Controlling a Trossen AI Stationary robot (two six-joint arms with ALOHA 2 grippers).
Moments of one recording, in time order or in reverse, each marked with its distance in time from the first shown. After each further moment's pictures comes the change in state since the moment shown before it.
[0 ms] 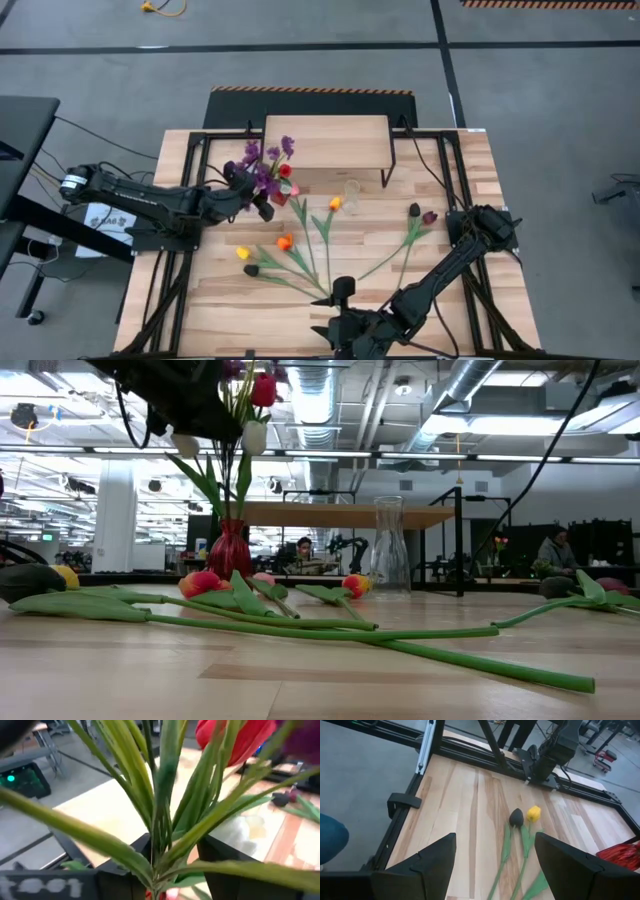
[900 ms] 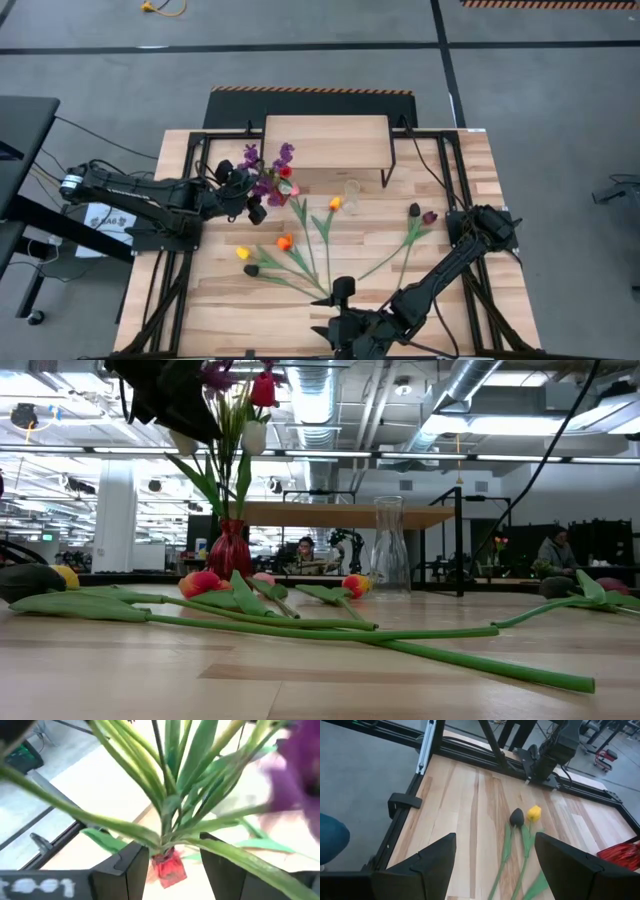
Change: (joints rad) left arm -0.001 0.000 0.182 -0.496 0.117 -0.133; right arm 0.000 0.000 0.000 -0.002 -0.002 0.006
